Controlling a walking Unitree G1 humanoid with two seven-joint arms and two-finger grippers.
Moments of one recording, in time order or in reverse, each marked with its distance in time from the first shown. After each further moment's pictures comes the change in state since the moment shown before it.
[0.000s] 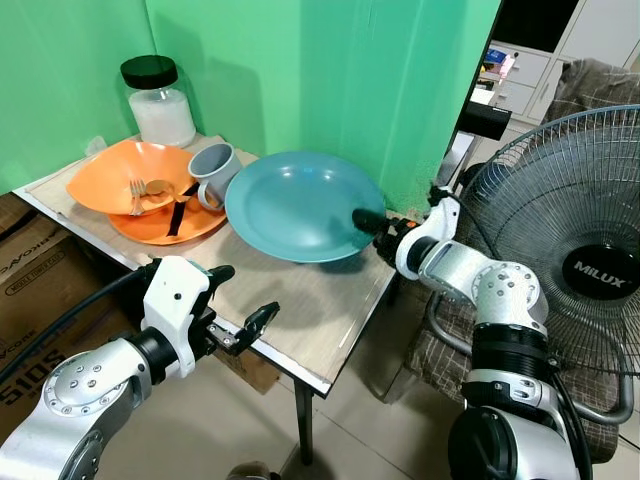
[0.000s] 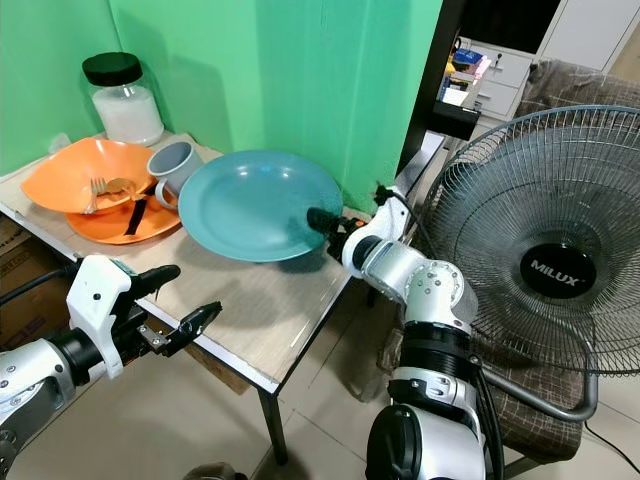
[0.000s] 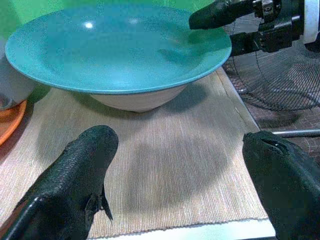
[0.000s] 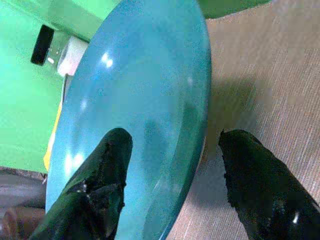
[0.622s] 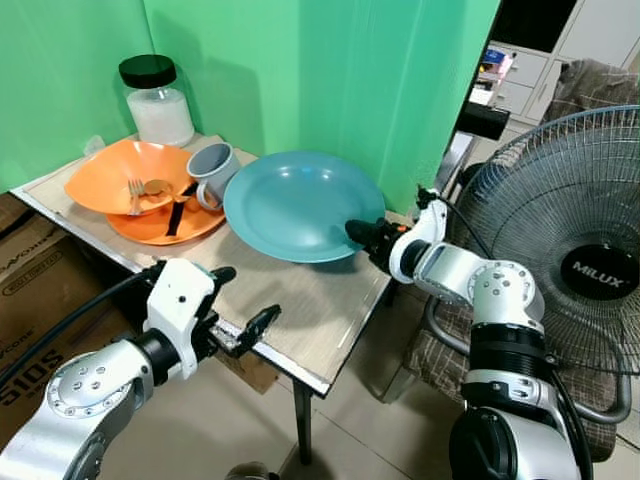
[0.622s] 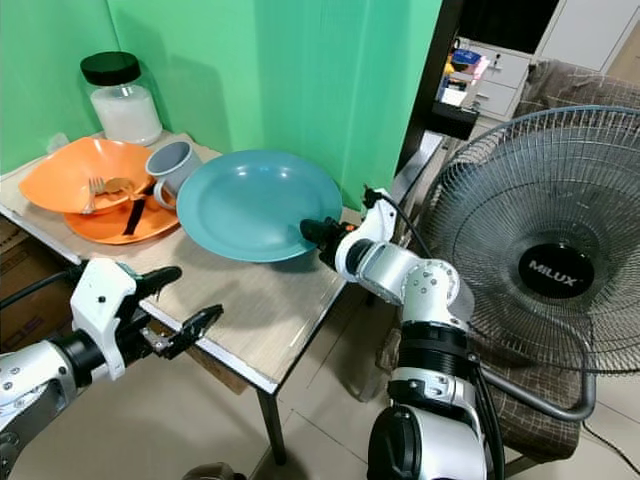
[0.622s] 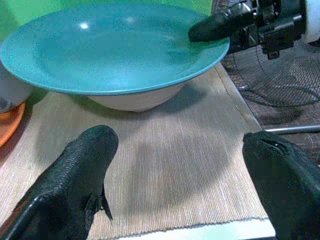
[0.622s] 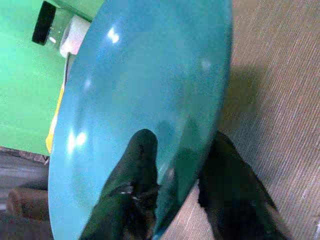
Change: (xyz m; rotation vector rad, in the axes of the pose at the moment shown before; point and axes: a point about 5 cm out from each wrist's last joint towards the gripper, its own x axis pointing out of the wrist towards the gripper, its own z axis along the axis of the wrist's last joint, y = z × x) left arm 0.002 -0.002 -0.001 0.023 0.003 0.005; right arm 0.002 0.003 -0.007 -0.019 0.063 0.023
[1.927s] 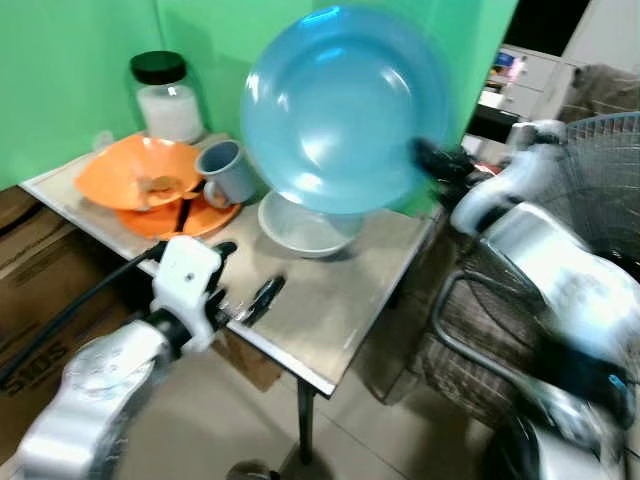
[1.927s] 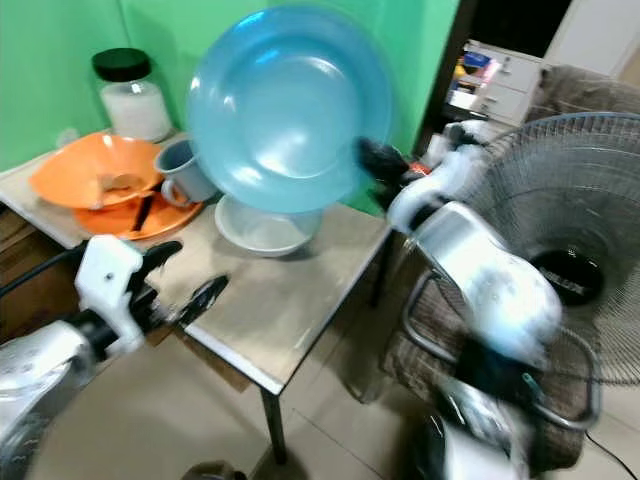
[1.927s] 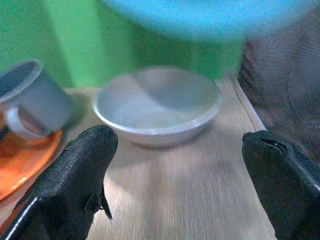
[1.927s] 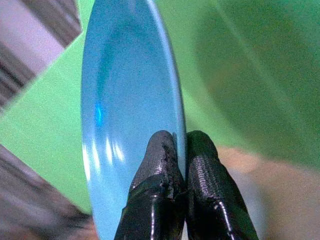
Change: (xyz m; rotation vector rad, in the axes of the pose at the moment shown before) left arm 0.020 -0.001 0.017 -0.013 -0.135 0.110; right arm -0.092 0.035 0.054 -0.278 -0.459 0.246
